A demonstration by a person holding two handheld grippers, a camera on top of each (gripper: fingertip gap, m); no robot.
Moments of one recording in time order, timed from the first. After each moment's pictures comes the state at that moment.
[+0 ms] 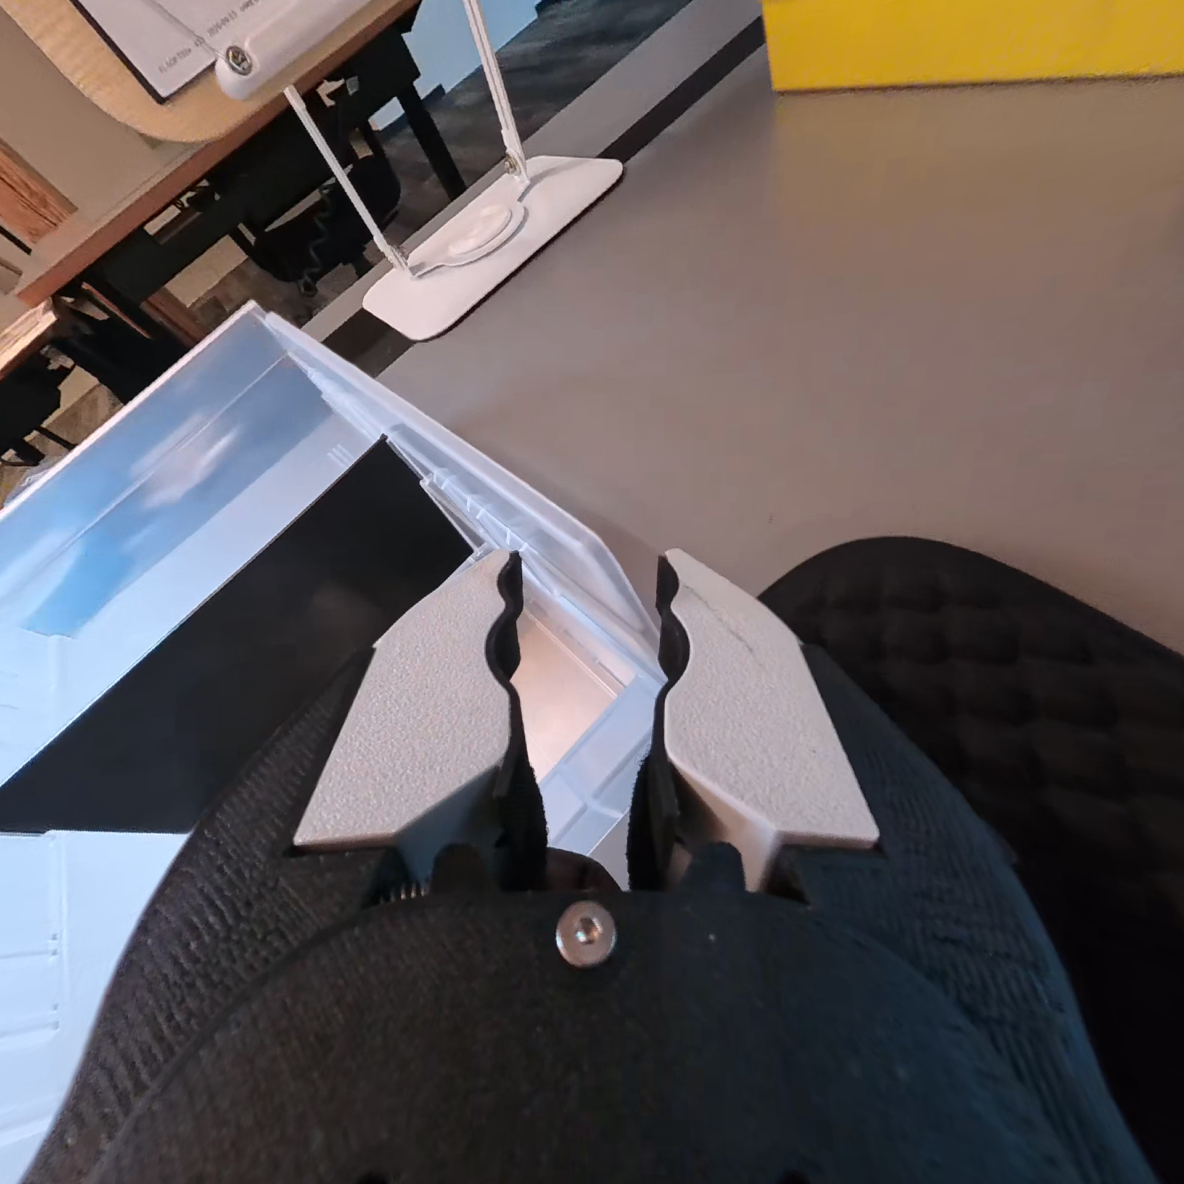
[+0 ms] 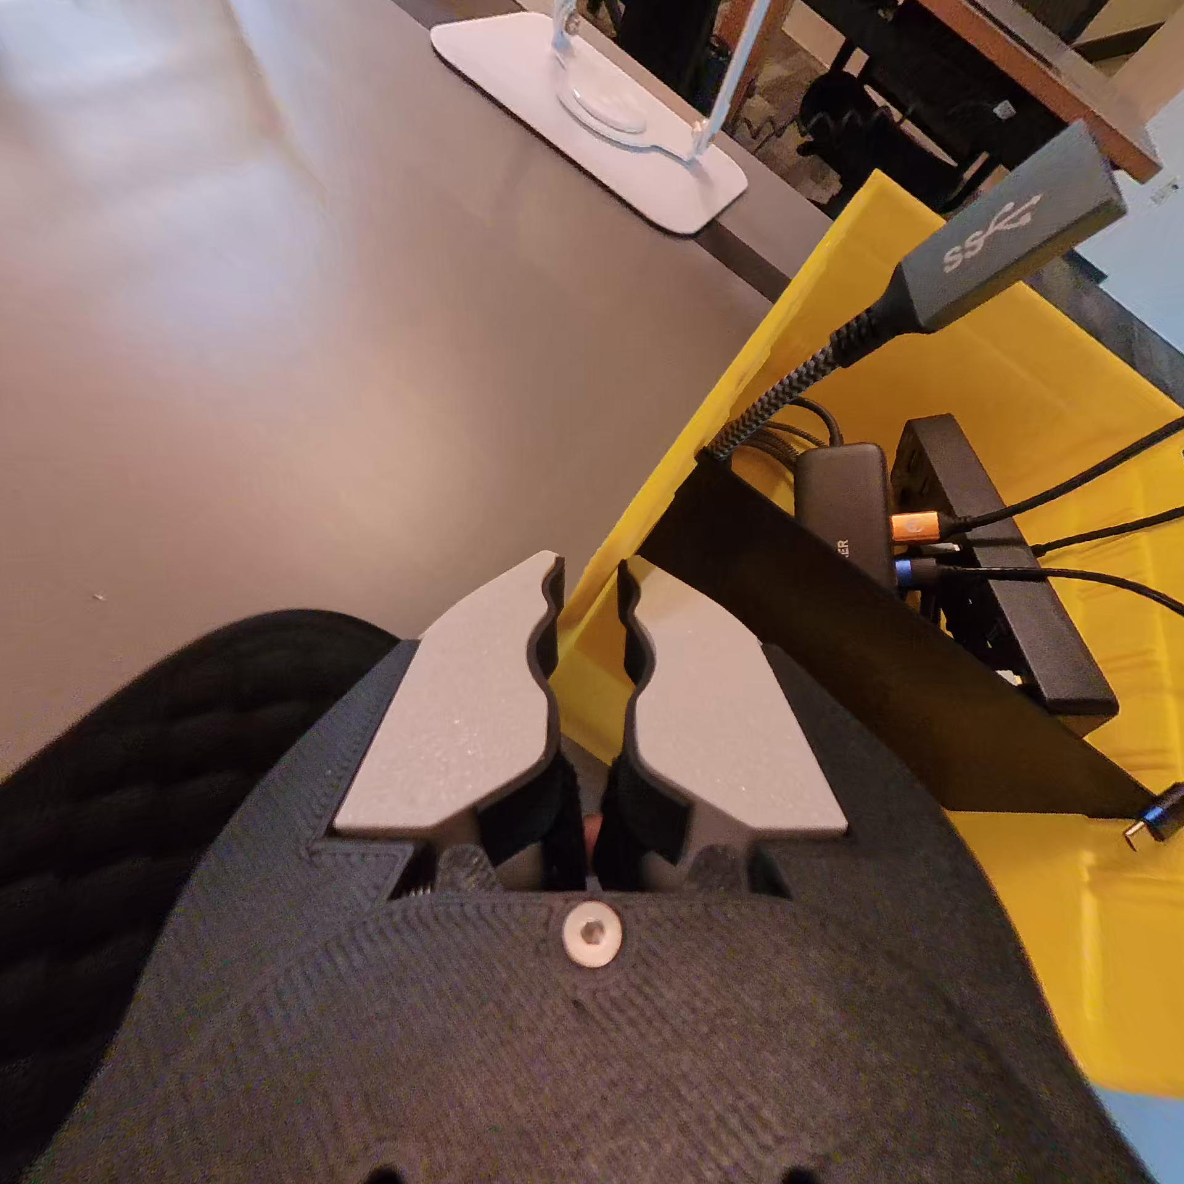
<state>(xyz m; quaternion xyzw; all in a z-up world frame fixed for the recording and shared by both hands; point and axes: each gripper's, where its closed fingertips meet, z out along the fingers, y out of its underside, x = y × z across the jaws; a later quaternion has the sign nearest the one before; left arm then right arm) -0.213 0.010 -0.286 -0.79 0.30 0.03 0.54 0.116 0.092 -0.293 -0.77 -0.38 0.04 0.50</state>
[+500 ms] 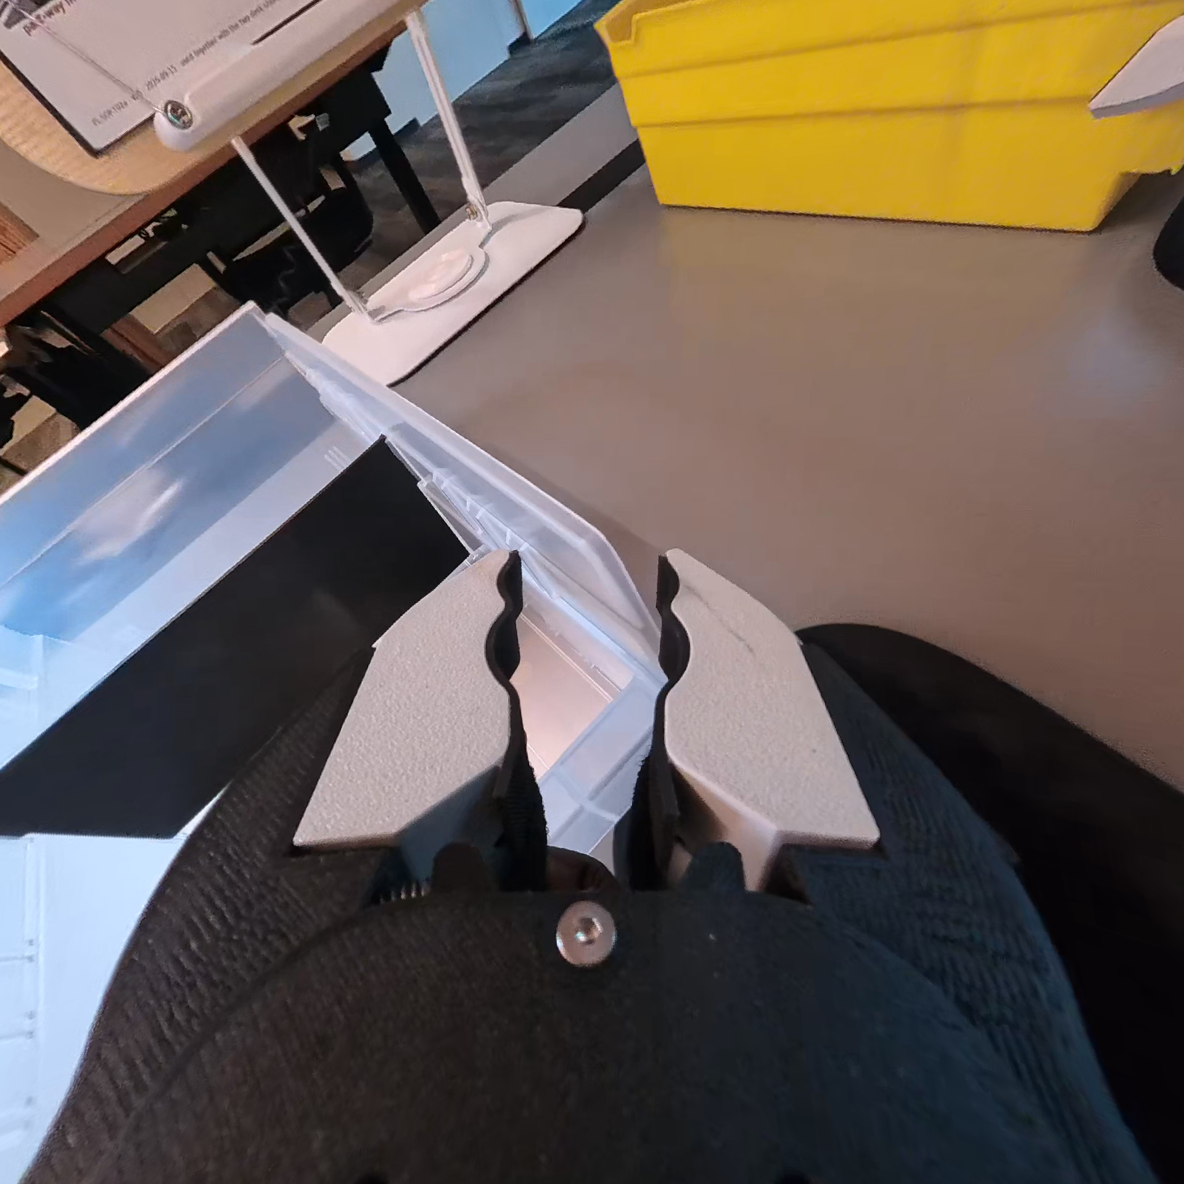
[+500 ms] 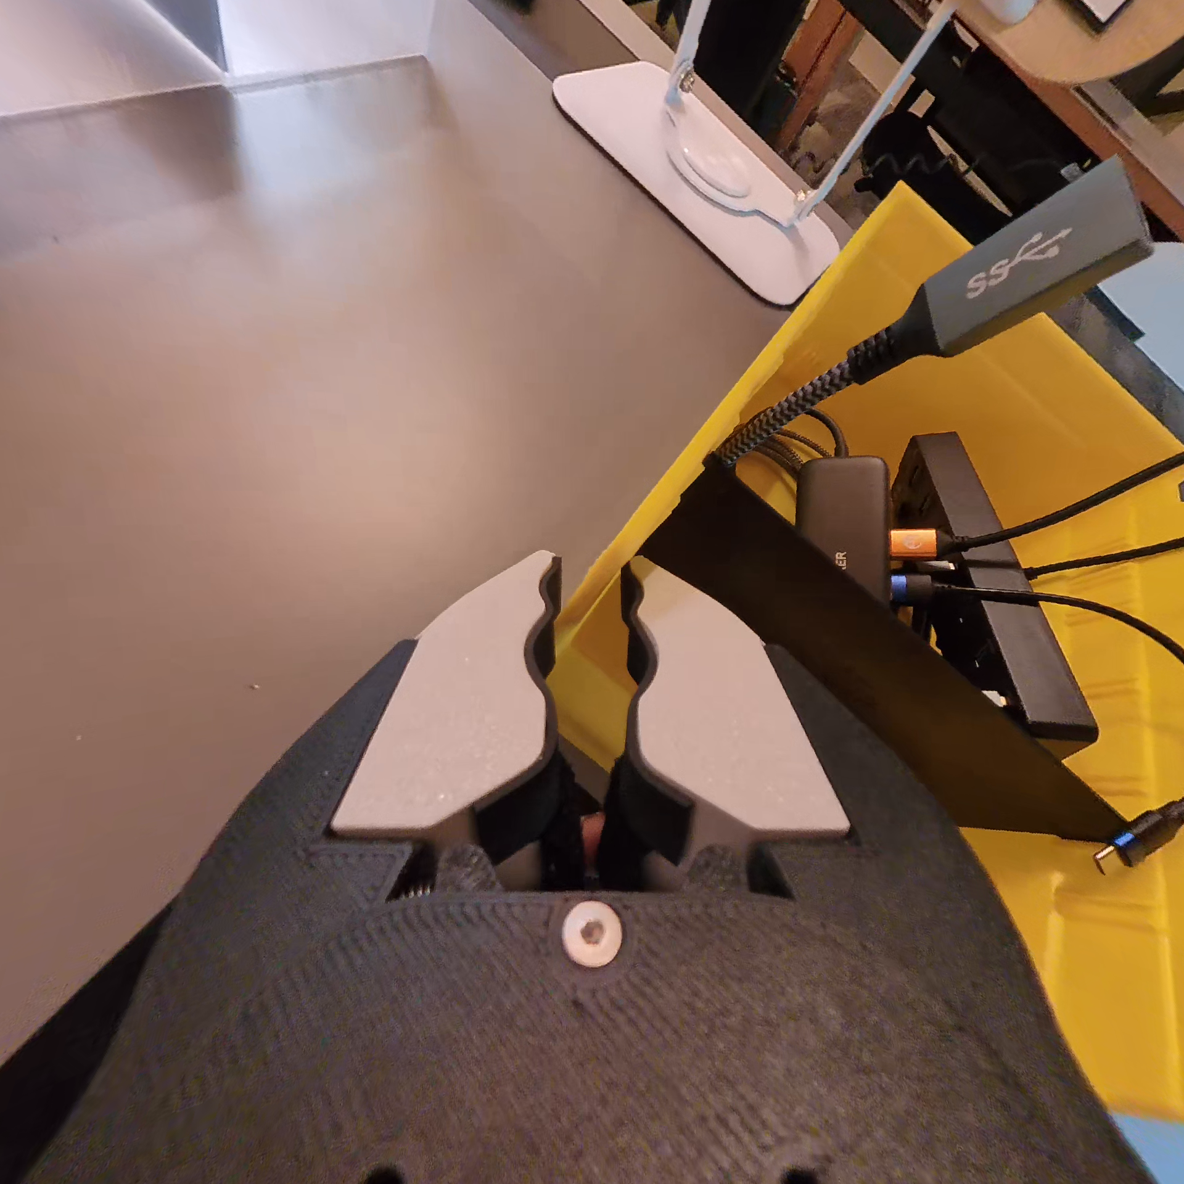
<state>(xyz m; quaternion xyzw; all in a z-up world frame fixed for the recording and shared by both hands) -0.181 0.029 -0.287 -0.78 0.31 0.00 0.54 0.055 0.081 -0.292 -0.76 -0.43 0.04 0.49</state>
